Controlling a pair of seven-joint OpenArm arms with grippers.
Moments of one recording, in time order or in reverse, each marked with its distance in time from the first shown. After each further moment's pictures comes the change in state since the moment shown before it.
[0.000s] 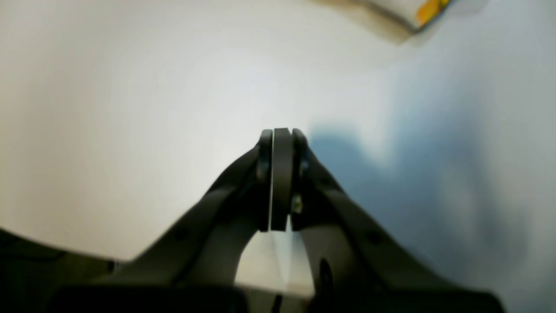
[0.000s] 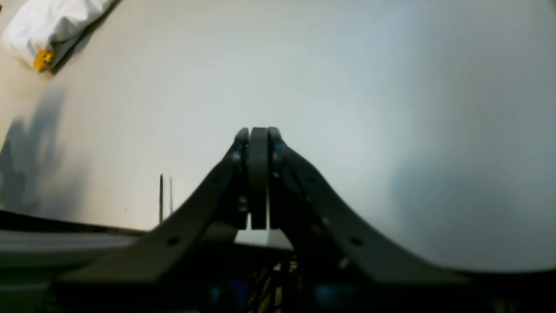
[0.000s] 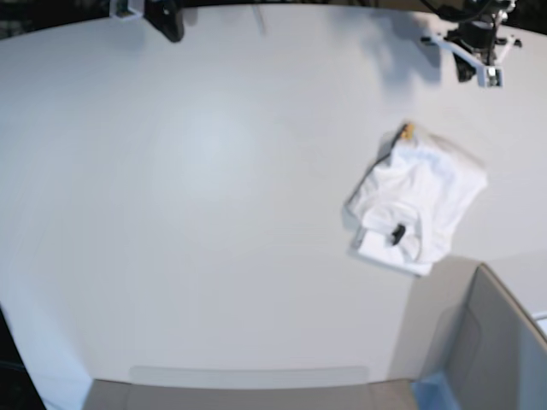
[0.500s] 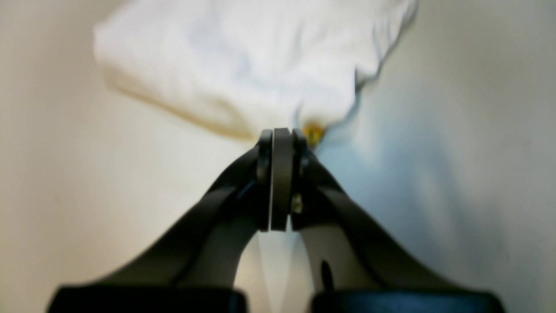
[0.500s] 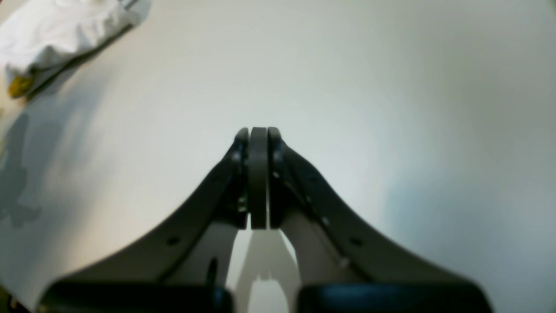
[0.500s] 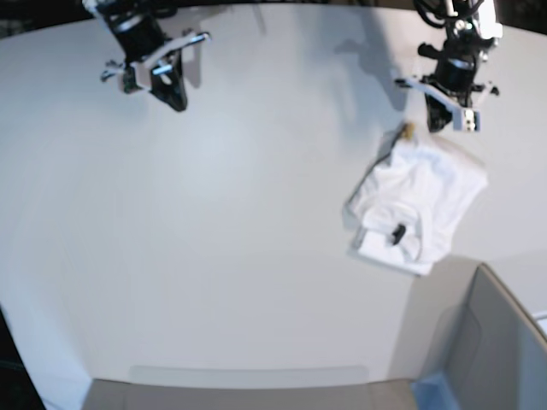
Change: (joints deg) left arm -14.4 0.5 8.2 -0.2 -0.3 -0.2 0.2; right arm 21.7 3.8 1.8 -0.1 0.1 3.4 -14.6
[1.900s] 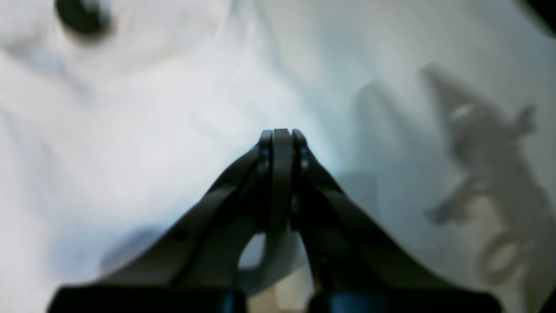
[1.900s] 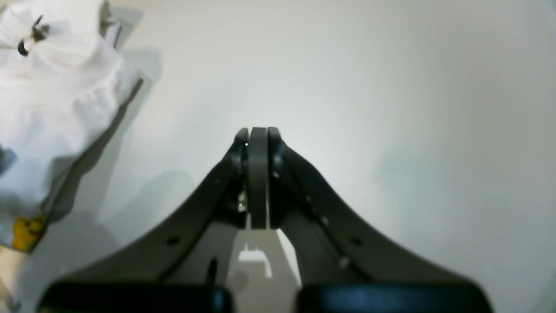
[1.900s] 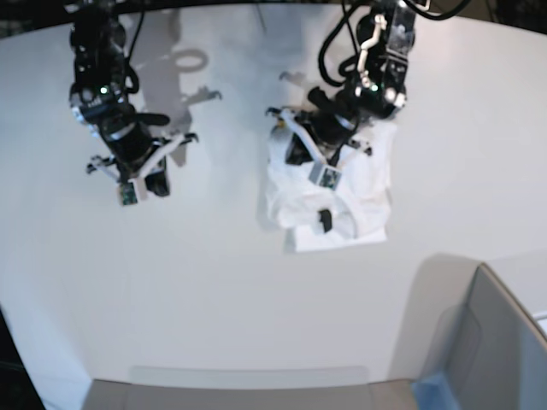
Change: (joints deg) left arm -25.5 8.0 32.1 -11.8 1.6 1.2 16.3; right arm 33.8 -0.9 2.5 -5.4 0.0 -1.2 -36.9
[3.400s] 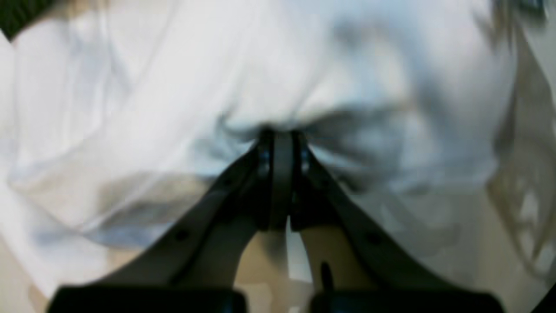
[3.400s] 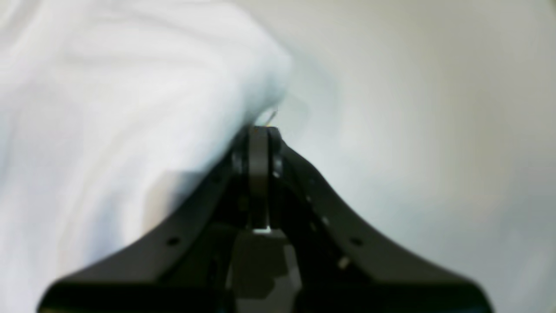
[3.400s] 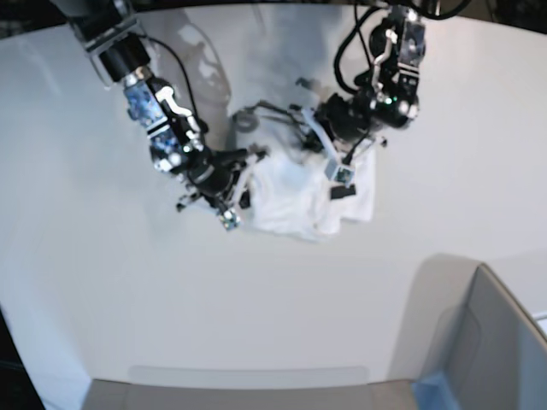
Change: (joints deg) left arm -0.9 -3.3 -5.7 -4.1 -2.3 -1.2 8.9; right arm 22.5 -1.7 -31.5 -32.5 -0.9 -0.9 10.0
